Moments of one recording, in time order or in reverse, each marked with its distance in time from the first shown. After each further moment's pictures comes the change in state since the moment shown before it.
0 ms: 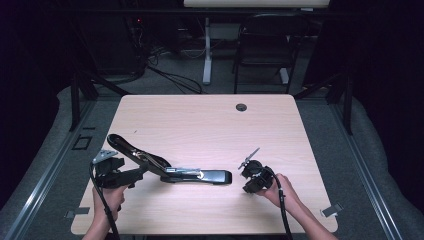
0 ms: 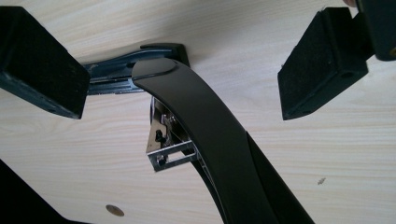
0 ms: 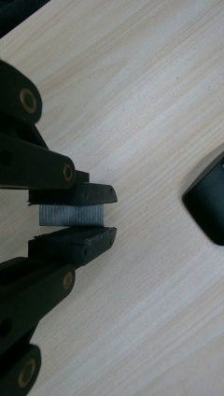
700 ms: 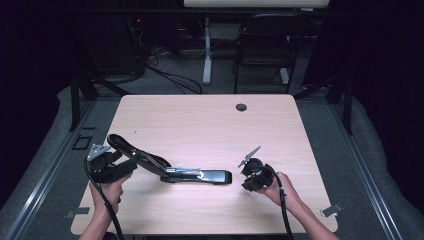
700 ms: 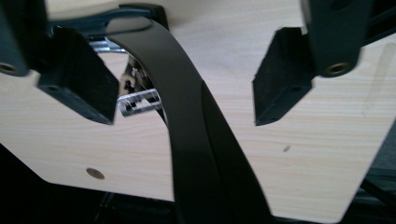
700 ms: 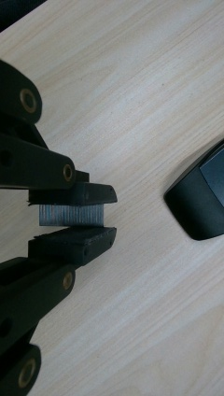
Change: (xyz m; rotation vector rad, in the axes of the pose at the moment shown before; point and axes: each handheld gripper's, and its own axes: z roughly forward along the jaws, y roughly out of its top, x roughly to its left) left arm 0.008 0.011 -0.001 -0.119 0.091 -0.028; right arm 0.000 0.003 -0.006 -0.054 -0.009 -0.024
